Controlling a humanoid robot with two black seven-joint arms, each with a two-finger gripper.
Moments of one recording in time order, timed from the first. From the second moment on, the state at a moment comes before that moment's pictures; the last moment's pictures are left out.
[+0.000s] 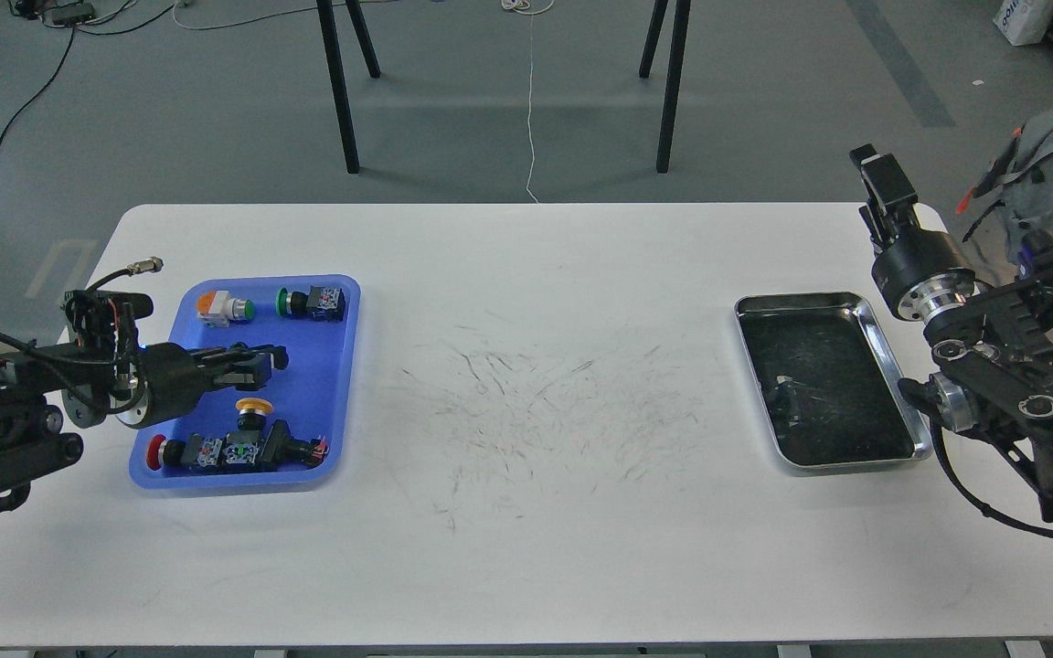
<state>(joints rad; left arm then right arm) -0.98 0.66 0.38 -0.86 1.09 0.11 -0.49 0.72 -0.46 0.51 0.79 -0.68 -0.27 0.43</state>
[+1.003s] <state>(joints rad) -0.96 0.67 0.24 -0.86 0.45 0.01 -0.49 0.64 -0.42 0.64 0.83 -0.55 -0.22 0.49</state>
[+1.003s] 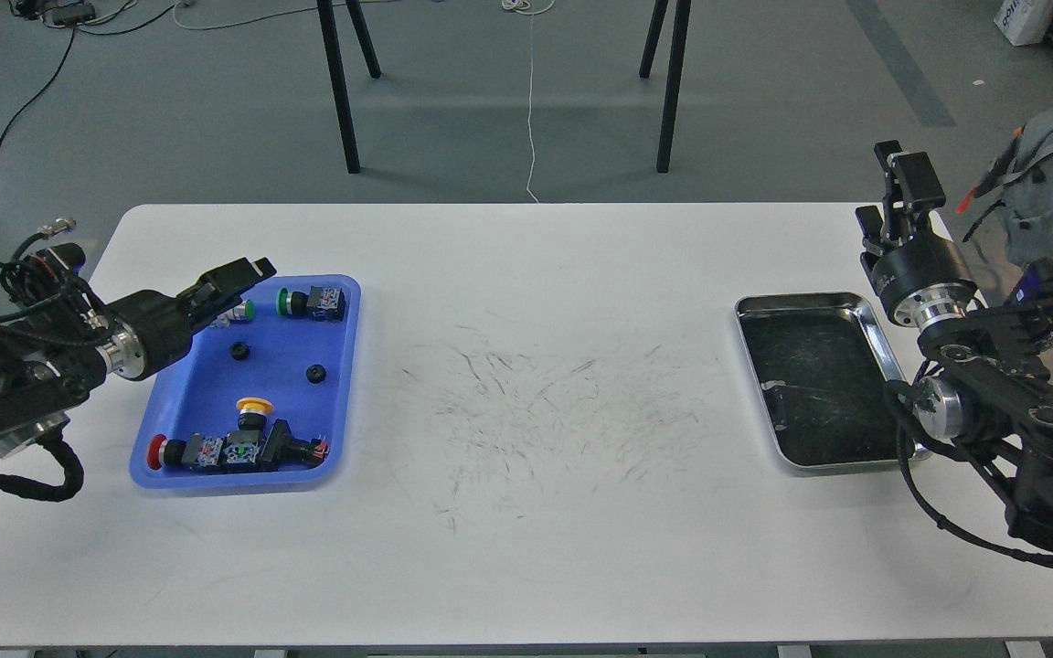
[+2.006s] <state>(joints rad) -0.90 0.58 -0.20 -0.80 0.12 -0.45 -0.49 0.64 -0.40 0.61 0.97 -0.24 -0.20 0.42</state>
